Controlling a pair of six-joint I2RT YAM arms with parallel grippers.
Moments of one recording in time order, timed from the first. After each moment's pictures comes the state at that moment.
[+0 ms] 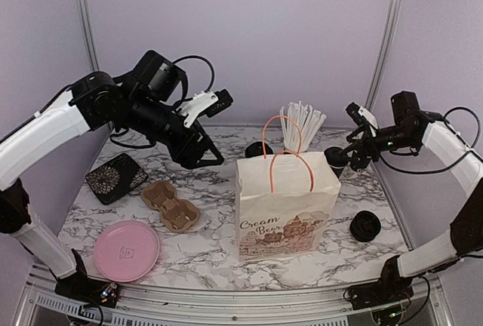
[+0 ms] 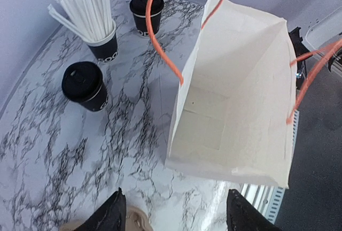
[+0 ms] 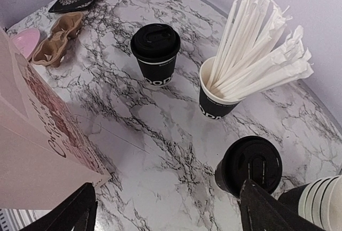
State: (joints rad) left arm -0.94 1.63 1.82 -0.99 0.23 0.11; right arm -0.02 1.33 1.25 -0.85 -0.75 -0.73
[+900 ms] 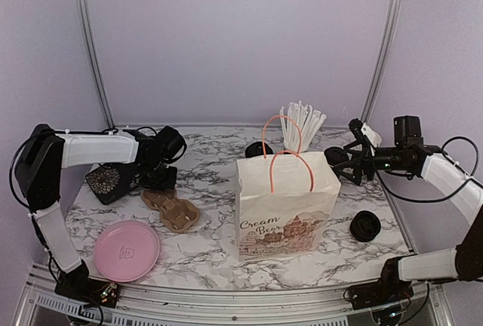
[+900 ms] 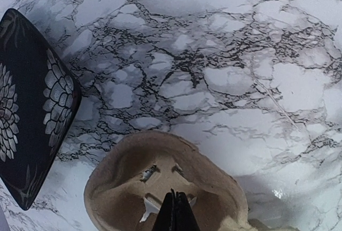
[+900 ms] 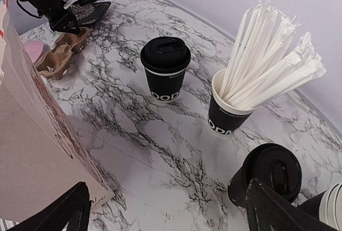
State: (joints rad) left arm -0.61 1.78 1.23 -0.72 -0.31 -0.49; right arm -0.02 1.15 0.89 -0.48 -0.83 -0.61
